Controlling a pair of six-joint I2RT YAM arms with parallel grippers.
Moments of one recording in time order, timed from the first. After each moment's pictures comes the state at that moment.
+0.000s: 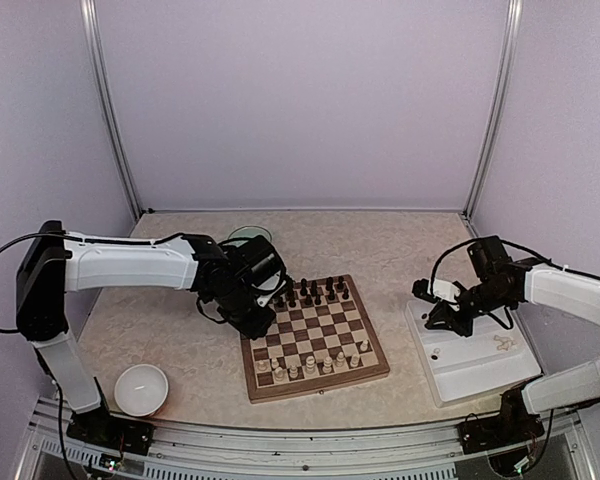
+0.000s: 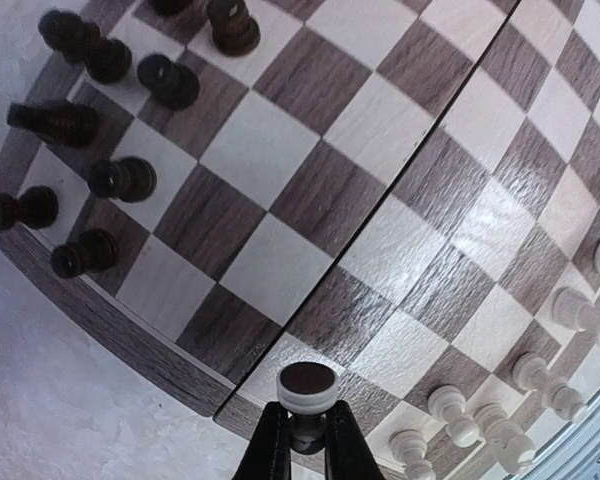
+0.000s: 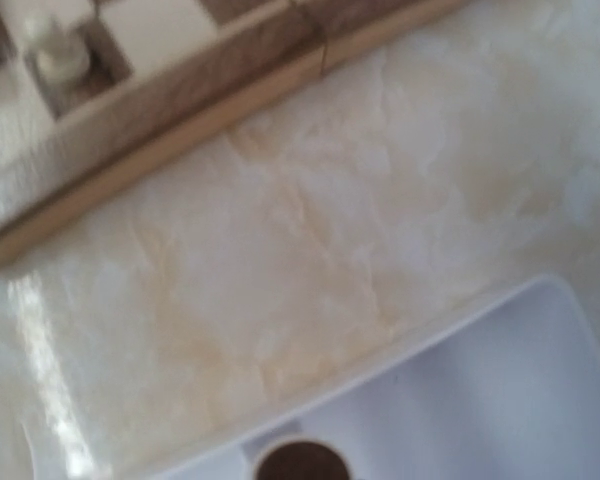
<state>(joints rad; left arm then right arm) -0.93 1.77 1.27 -0.76 -0.03 -0.20 0.23 1.22 0.69 -0.57 -0.47 -0.91</state>
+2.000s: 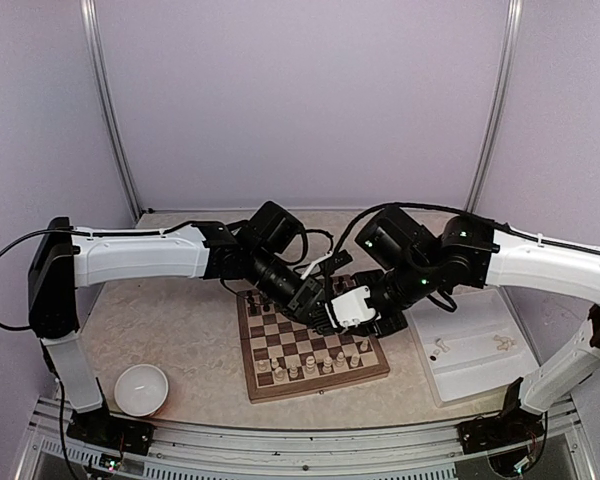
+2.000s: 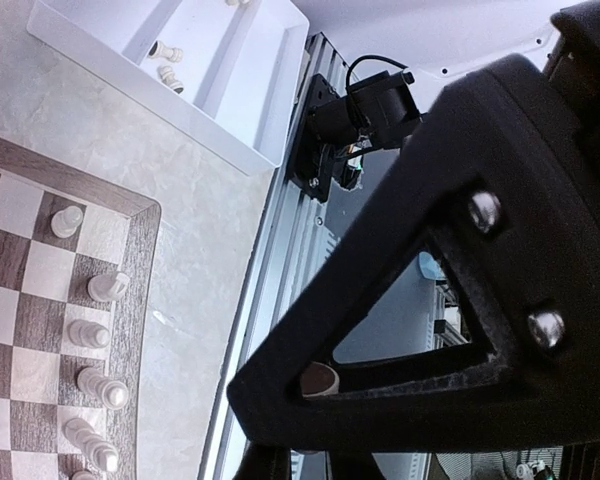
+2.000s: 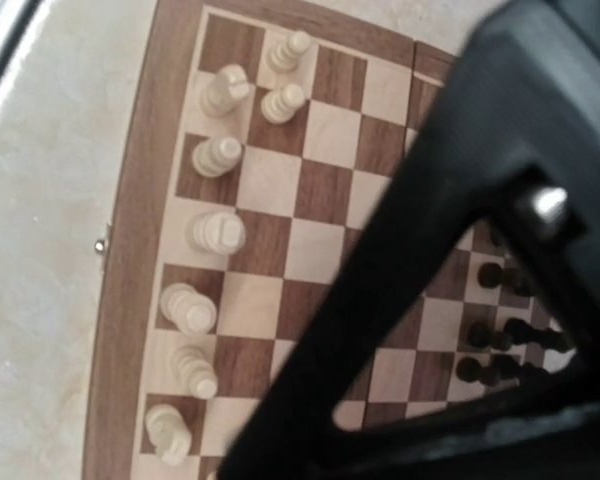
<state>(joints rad) -0.95 1.84 1.43 -0.41 0.88 -0.36 1.07 1.45 1.29 -0.82 -0.09 -0.95</state>
